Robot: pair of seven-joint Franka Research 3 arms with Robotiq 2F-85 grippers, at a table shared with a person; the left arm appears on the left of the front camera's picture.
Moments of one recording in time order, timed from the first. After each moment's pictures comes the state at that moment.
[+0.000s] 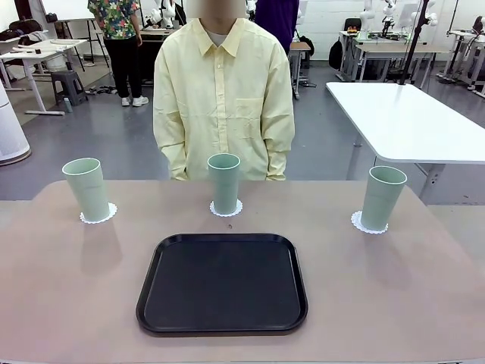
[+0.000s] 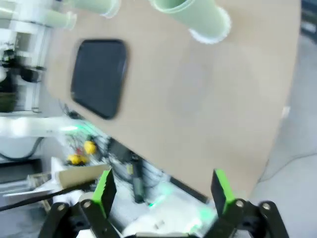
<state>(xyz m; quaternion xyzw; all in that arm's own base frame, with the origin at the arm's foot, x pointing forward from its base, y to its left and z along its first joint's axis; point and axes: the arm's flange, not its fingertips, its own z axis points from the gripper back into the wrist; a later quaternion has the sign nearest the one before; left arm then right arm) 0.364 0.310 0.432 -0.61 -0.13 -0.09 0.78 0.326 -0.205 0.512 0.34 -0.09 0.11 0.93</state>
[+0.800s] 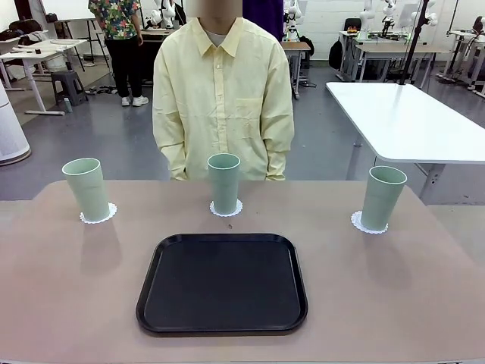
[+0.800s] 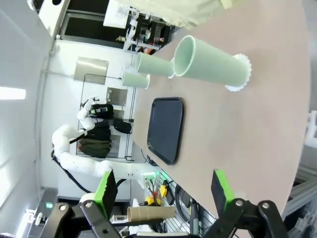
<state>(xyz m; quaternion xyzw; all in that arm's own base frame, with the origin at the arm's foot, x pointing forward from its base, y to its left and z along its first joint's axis) 0.364 0.310 0.432 -0.61 -0.13 -0.09 0.78 0.353 -0.316 0.440 0.56 -0.15 -0.01 0.82</state>
